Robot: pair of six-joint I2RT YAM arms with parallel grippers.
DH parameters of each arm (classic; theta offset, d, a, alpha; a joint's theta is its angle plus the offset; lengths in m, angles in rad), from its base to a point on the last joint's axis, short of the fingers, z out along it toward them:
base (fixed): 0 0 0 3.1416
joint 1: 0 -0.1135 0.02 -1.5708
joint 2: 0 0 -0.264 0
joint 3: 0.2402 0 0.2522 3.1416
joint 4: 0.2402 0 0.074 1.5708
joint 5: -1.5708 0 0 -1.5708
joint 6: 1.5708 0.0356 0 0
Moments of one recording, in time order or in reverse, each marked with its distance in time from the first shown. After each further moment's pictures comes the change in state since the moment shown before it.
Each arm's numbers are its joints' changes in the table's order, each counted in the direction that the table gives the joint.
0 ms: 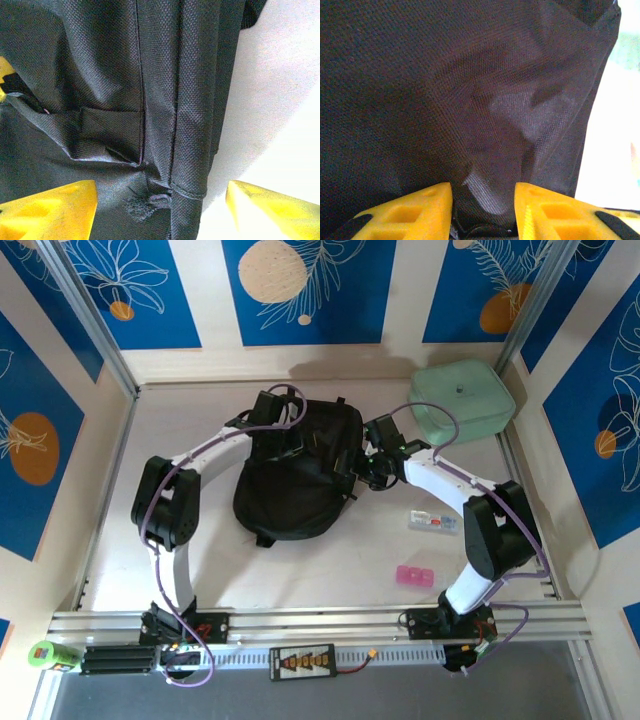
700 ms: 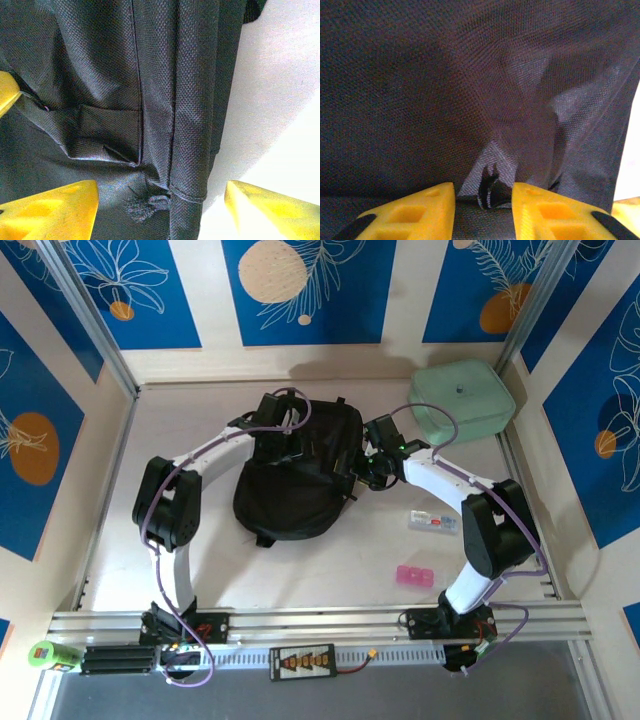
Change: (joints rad) left arm 0.019 0.000 0.016 0.111 0.086 0.099; right arm -0.005 -0.013 0.000 -0.004 0.016 0.004
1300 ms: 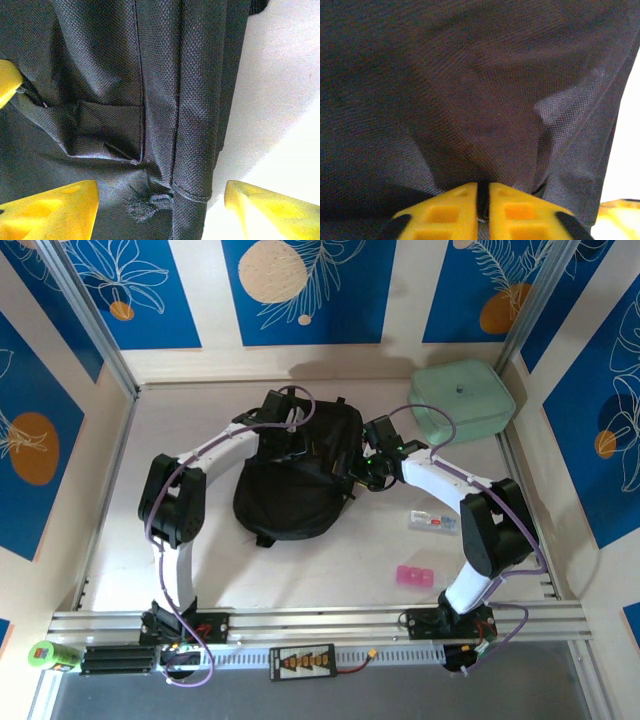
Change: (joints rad) left arm 0.011 -0.041 0.067 0.037 -0.027 -0.013; right arm -0.008 -0.006 0.000 0.000 0.002 0.007
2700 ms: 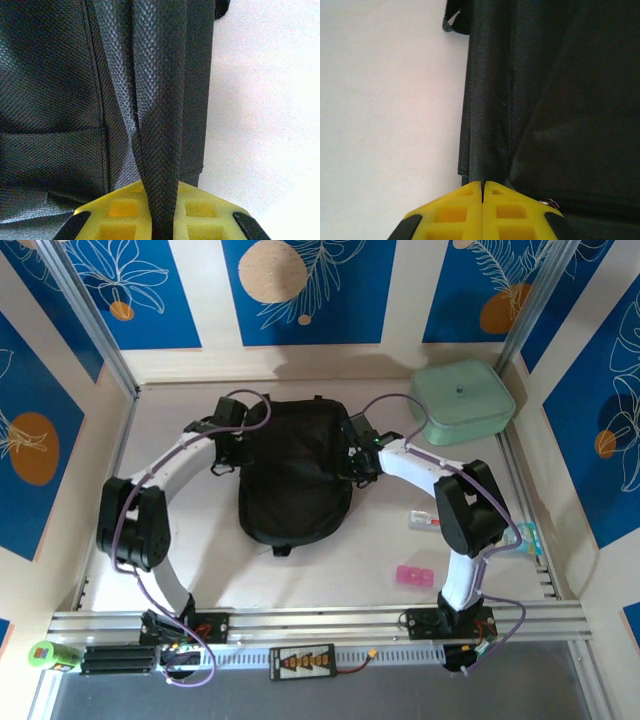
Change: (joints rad) left arm -0.196 0.290 -0.275 0.140 0.433 0.229; right arm -0.060 -0.198 0.183 0.092 -0.218 -0.210
